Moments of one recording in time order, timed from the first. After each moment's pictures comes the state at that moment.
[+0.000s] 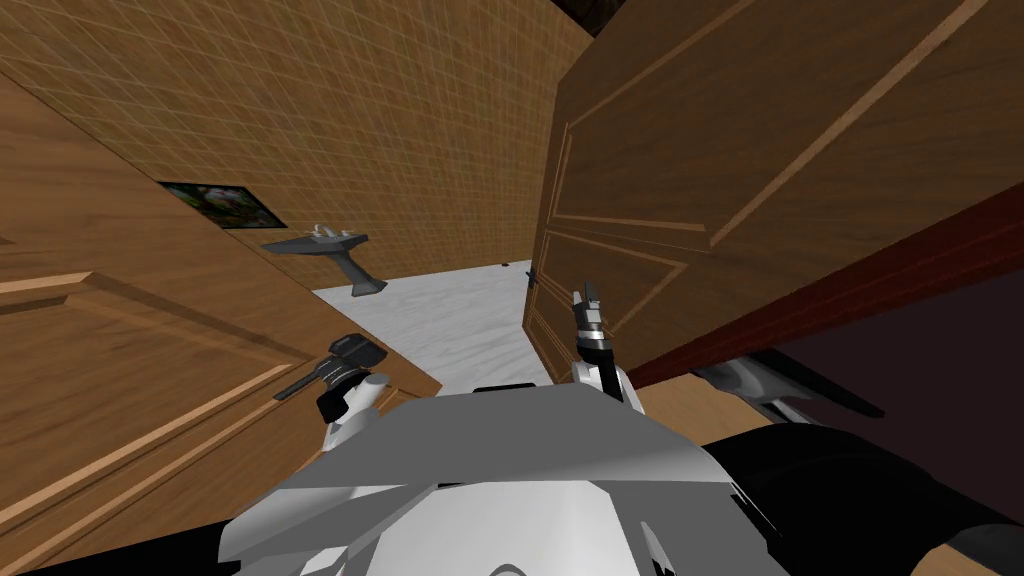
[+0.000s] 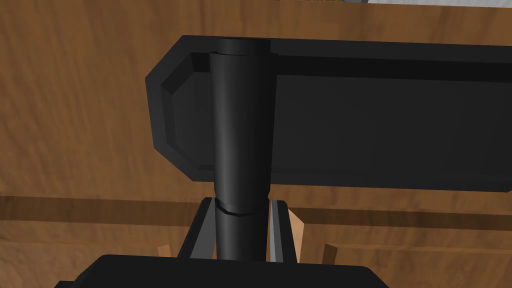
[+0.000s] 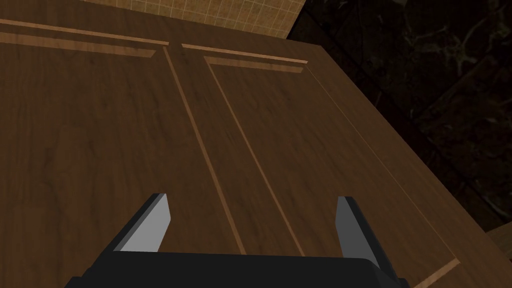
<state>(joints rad) -0.05 0.12 0.89 -1.15 0.56 -0.33 -0.49</state>
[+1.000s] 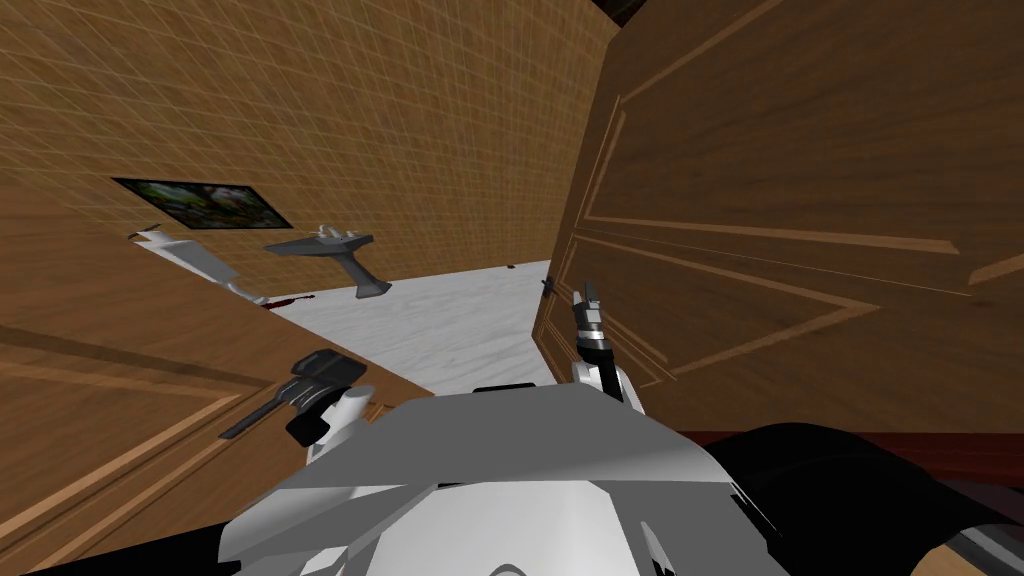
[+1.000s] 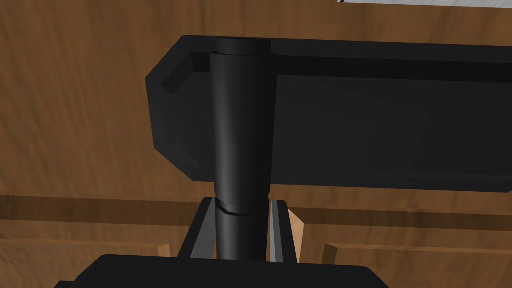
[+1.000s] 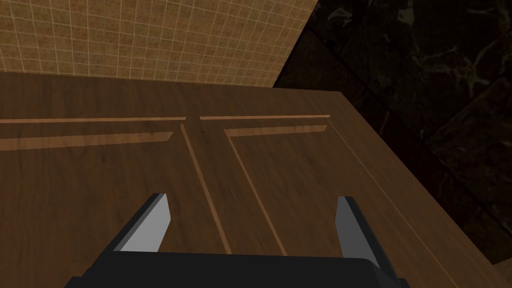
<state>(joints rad) -0.04 0.10 1.02 -1.18 0.61 -0.33 -0.56</state>
